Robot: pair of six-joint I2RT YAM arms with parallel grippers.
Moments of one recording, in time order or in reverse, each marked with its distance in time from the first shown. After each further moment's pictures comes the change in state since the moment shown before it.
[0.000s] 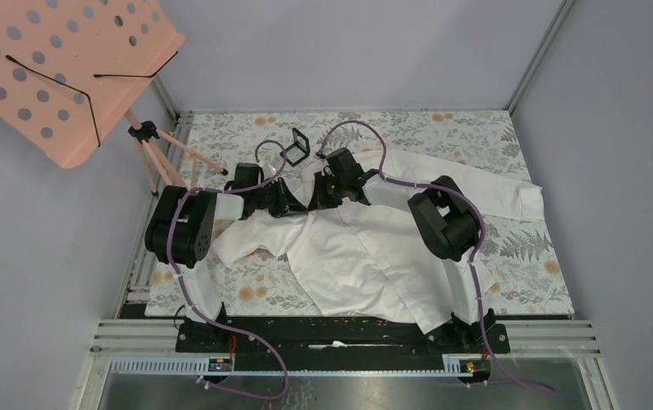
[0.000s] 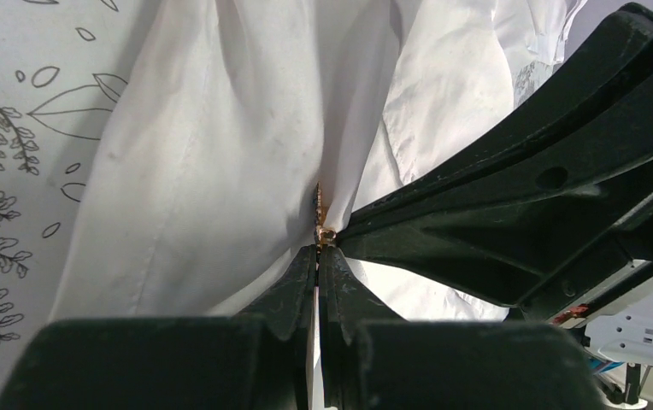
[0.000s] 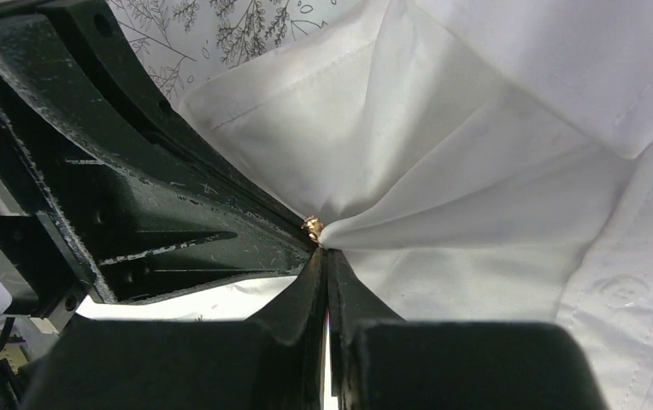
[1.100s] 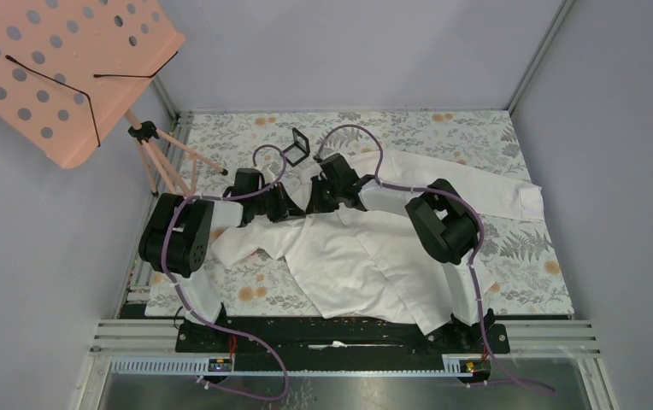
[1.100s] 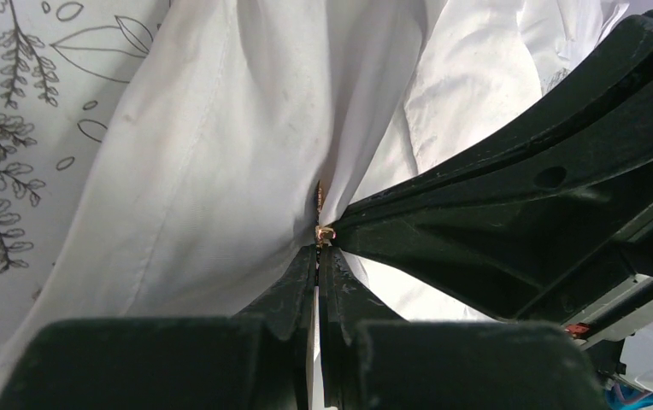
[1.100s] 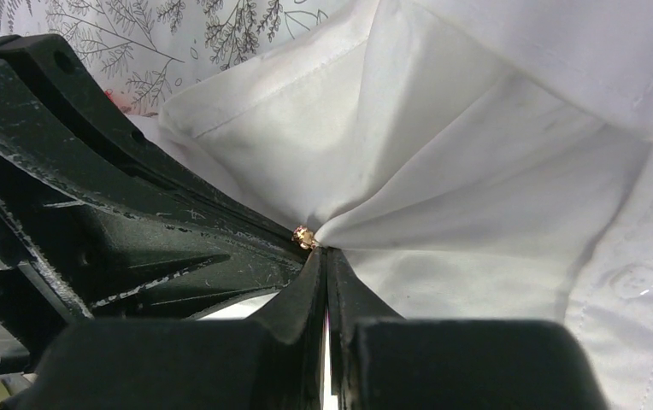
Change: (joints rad) left arm -0.025 -0.076 -0.076 0.002 -0.102 0.011; right arm 0.042 -0.008 -0.020 0.013 0.108 0.030
